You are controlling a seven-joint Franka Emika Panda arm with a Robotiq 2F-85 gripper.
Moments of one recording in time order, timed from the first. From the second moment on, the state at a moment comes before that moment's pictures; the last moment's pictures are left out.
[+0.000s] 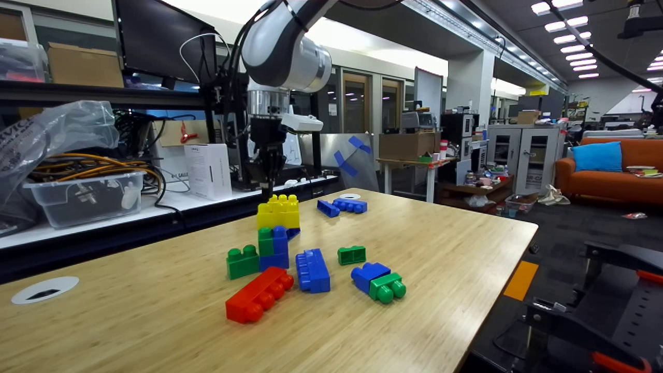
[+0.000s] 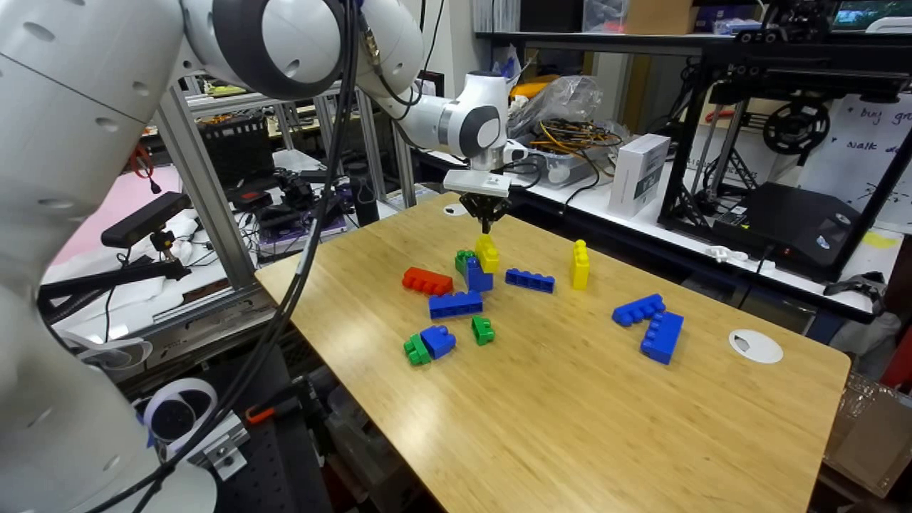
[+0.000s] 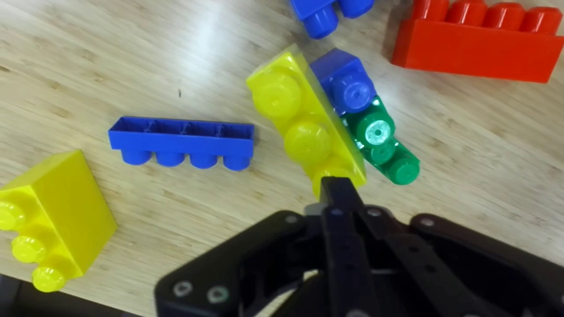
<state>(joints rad) 0.21 0.80 0.19 -1.47 -0.11 2.35 -0.23</state>
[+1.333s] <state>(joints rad) 0.24 0.82 0.19 -1.49 -0.15 2.42 -0.23</state>
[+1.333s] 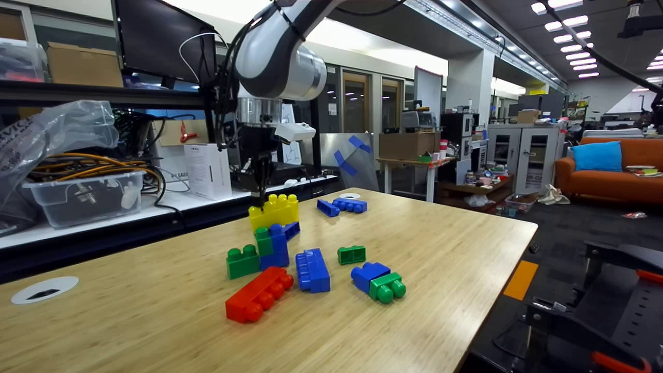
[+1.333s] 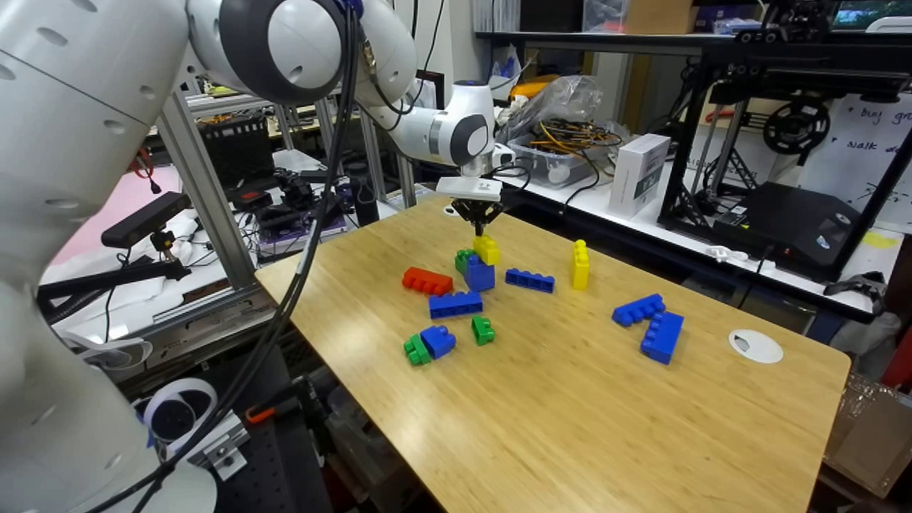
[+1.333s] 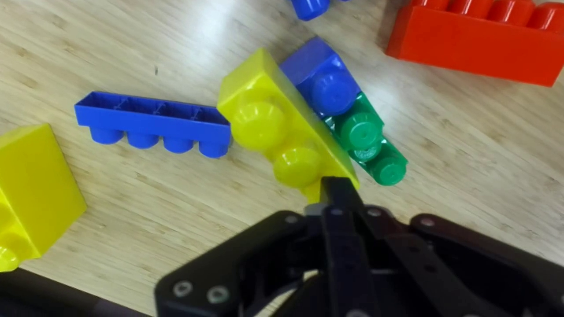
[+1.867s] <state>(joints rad) 0.24 0.79 0.18 -1.57 -0.15 2.50 -0.23</state>
